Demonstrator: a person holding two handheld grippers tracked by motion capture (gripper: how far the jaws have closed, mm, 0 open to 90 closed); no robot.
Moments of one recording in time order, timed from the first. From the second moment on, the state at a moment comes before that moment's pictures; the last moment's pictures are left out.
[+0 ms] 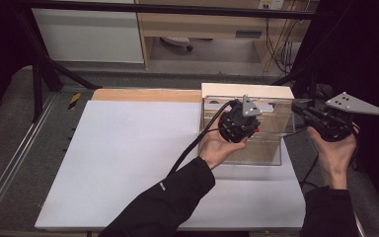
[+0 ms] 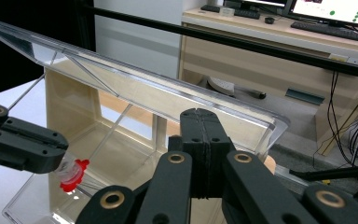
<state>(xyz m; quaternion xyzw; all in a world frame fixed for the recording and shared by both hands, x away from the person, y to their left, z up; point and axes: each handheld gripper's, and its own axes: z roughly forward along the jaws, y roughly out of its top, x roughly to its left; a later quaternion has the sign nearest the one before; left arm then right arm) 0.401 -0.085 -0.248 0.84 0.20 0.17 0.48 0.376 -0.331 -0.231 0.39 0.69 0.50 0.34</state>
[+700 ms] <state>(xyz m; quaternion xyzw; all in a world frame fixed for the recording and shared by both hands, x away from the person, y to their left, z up) 0.423 -0.108 -0.261 0.84 0.21 0.19 0.46 0.377 -0.331 -0.231 0.39 0.70 0.50 0.34</state>
